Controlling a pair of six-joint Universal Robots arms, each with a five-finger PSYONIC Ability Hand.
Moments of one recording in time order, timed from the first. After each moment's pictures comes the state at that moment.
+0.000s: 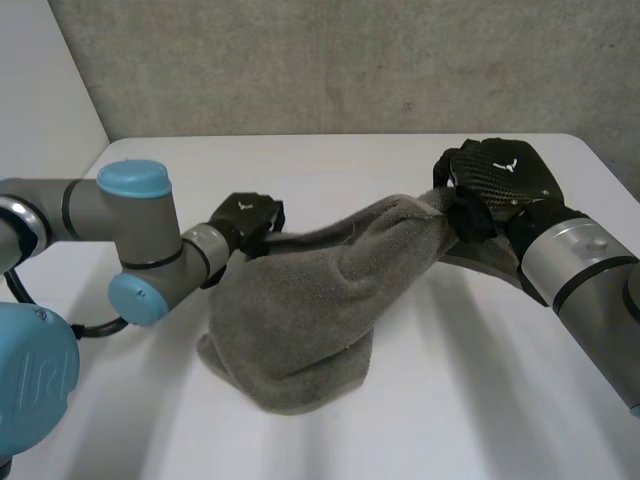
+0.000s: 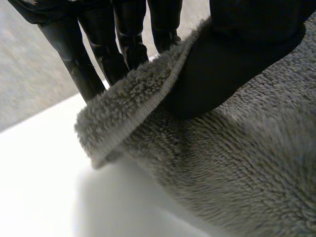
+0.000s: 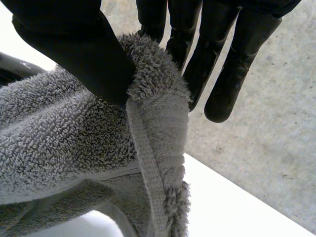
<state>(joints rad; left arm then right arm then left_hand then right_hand) 4.32 -2.53 -0.88 3.12 -1.27 3.36 1.96 -1.47 1.66 -0.15 1.40 2.99 1.12 1.13 1.12 1.12 0.94 1.39 1.21 1.21 1.22 1.03</state>
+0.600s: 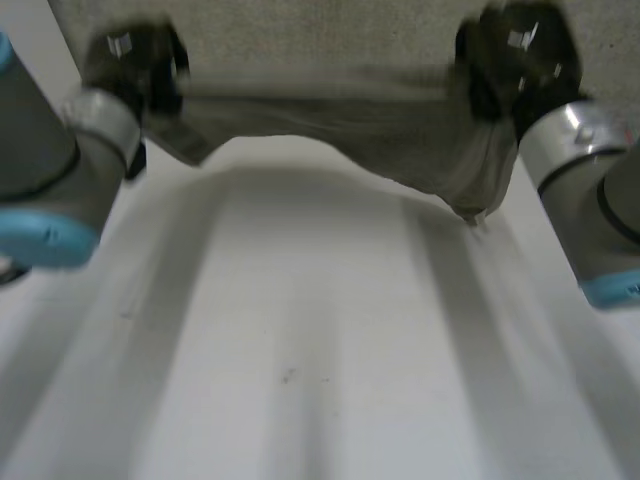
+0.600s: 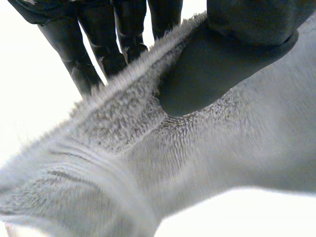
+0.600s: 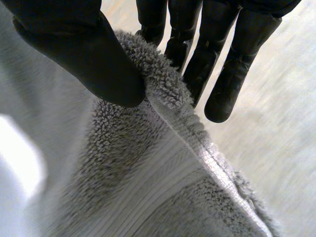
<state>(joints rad) 4.34 -1.96 -1.16 3.23 -1.61 3.15 1.97 -1.32 1.37 -0.28 1.48 2.80 1.19 1.22 1.22 1.22 1.03 1.39 1.21 1.21 1.22 1.04</state>
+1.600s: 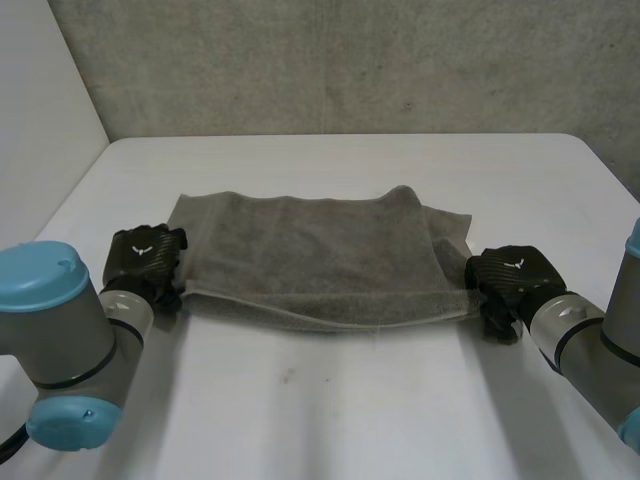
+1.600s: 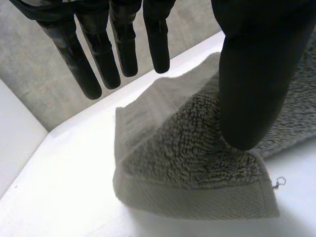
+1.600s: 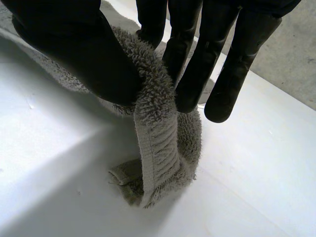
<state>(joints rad) 4.38 -1.98 -1.82 3.58 -1.69 3.38 1.83 -1.26 1.79 -0.11 1.41 2.80 0.47 0.47 0.47 0.46 0.29 1.39 1.21 1.21 1.22 1.04</state>
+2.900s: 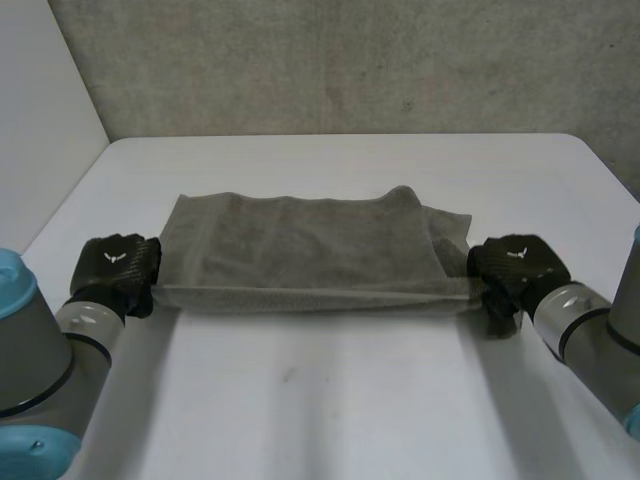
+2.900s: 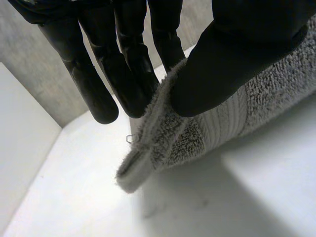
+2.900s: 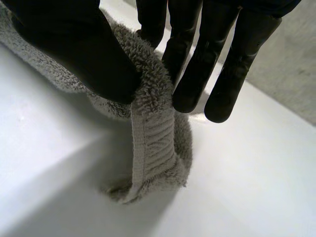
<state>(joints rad) 4.43 -1.78 -1.95 3.51 -1.66 3.43 1.83 -1.30 1.76 -0.08 1.42 2.78 1.17 1.21 1.21 1.21 1.01 1.39 1.21 1.21 1.22 1.04</state>
